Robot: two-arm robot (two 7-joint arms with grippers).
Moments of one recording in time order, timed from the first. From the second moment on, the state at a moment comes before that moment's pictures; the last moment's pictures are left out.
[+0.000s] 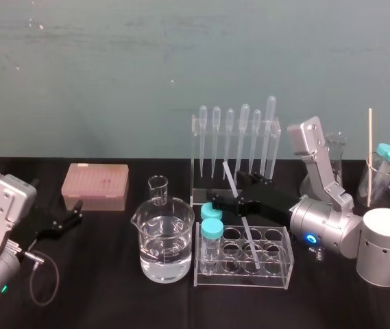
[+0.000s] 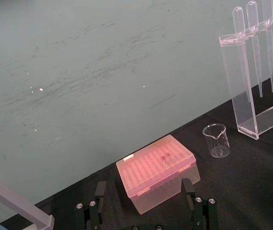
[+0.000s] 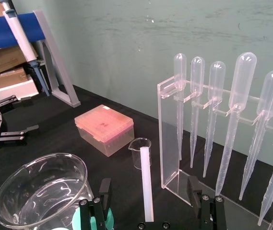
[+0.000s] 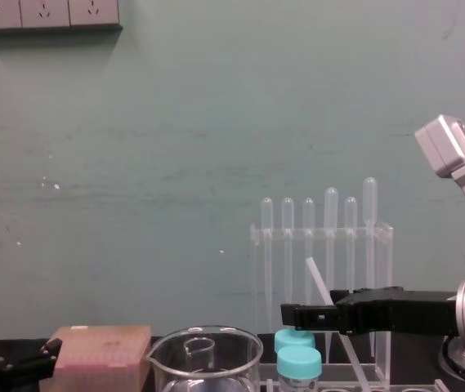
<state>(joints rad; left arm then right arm) -0.20 0.60 0.45 -1.41 -0.25 -0.12 0.03 0.48 0.37 -0.50 -1.26 0.48 0.20 0.44</state>
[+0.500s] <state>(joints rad) -0.20 0.60 0.45 -1.41 -0.25 -0.12 0.03 0.48 0.37 -0.49 -1.27 0.48 0.20 0.44</state>
